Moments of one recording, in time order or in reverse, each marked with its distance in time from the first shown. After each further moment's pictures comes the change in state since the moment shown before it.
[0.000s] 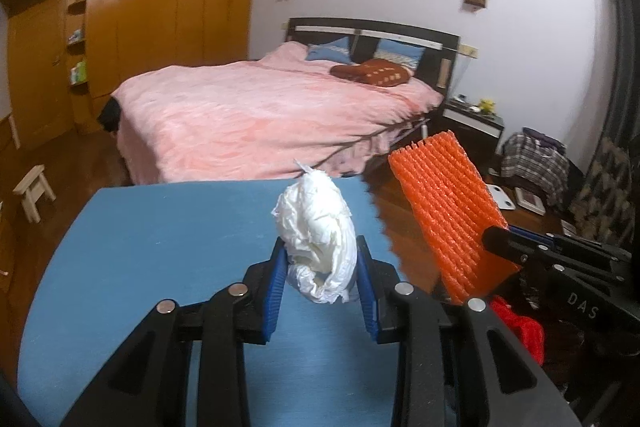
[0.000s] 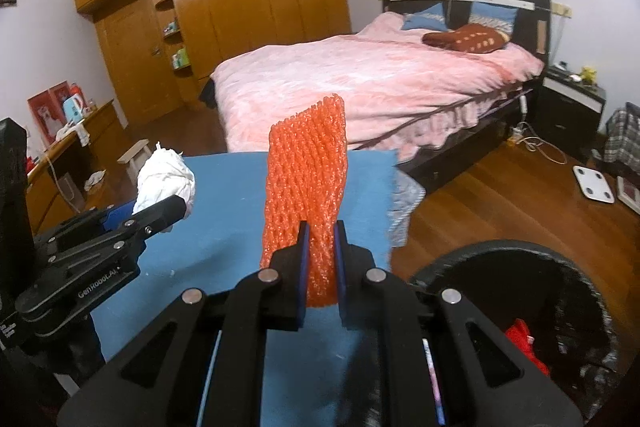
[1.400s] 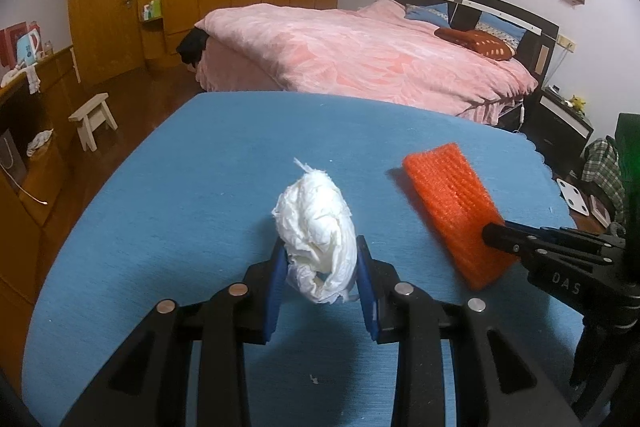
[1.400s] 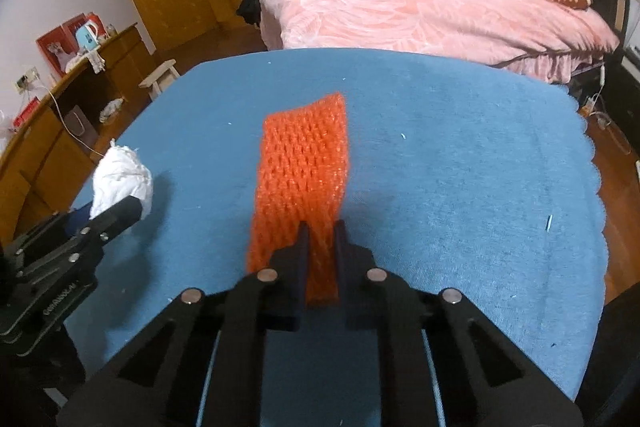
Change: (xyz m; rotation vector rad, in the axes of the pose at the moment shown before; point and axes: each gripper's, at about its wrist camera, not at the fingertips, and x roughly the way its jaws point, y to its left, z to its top) left arm 0.061 0.204 -0.079 -0.174 0.156 0.253; right arm 0.223 0.135 -0.029 -0.087 0.293 0.154
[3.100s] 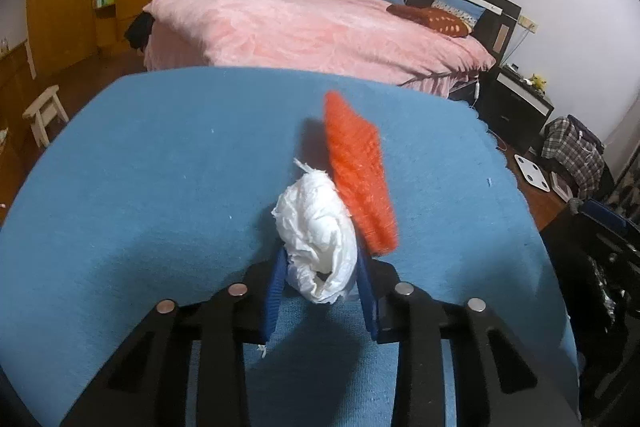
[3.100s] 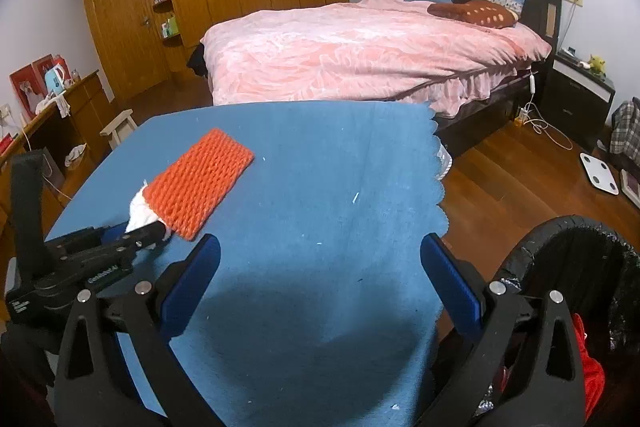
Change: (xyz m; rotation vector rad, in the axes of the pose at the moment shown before) left arm 0.013 -0.071 -0.014 0.054 0.069 -0.163; right arm -0.105 -0.073 -0.043 0.072 -0.188 -0.185
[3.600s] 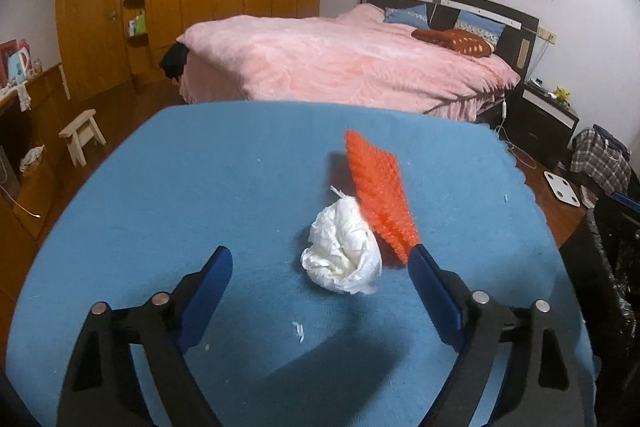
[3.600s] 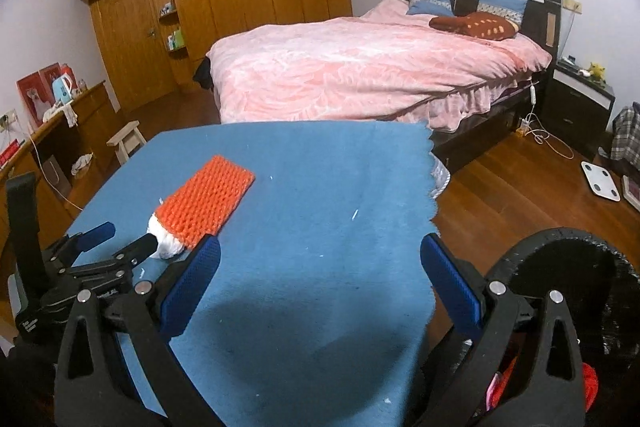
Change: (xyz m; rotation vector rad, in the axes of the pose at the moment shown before) left arm -0.021 -0.002 0.001 0.000 -0.087 0.135; right arm -0.020 -0.002 0.010 -0.001 -0.047 0.015
